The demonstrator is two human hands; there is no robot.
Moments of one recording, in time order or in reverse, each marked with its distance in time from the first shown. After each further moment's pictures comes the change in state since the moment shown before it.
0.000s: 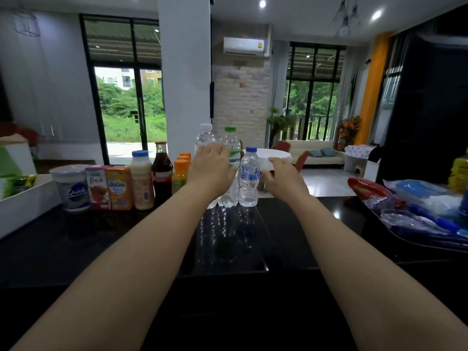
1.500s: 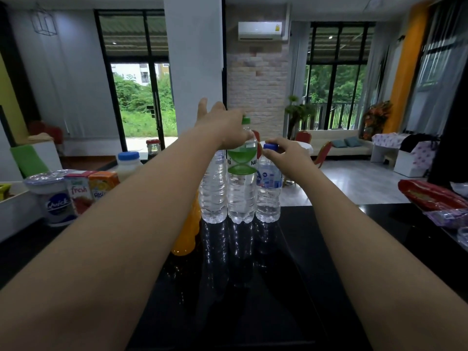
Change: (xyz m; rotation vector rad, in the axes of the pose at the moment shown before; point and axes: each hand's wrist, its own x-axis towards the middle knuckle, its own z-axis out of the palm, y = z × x) left_hand 0.131 -0.037 0.020 0.065 -0.164 -0.051; right_hand 0.112 0.013 0.052 0.431 -0.068 -0.011
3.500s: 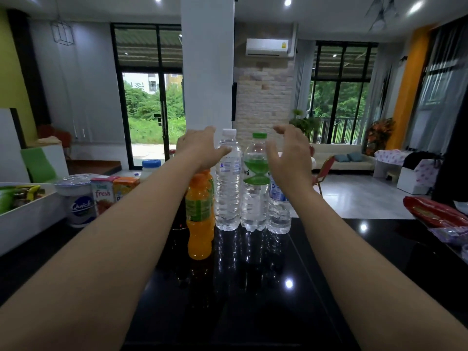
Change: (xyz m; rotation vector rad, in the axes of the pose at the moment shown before) left_hand -0.043 -0.063 0.006 -0.262 0.051 -0.212; right_hand -0.030 -0.070 0.018 -0.118 0.457 -0.305
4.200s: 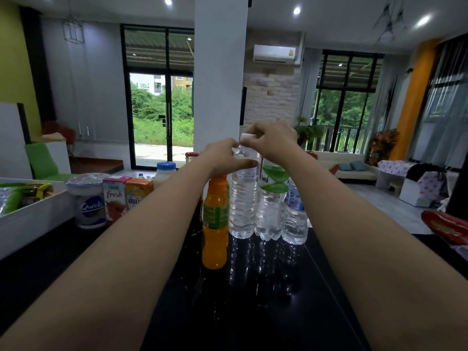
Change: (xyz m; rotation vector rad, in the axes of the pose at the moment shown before) left_hand 0.005 -0.012 0.006 -0.328 -0.186 0.036; right_hand 0.068 -0.035 0.052 -0.273 -0.433 -0.040
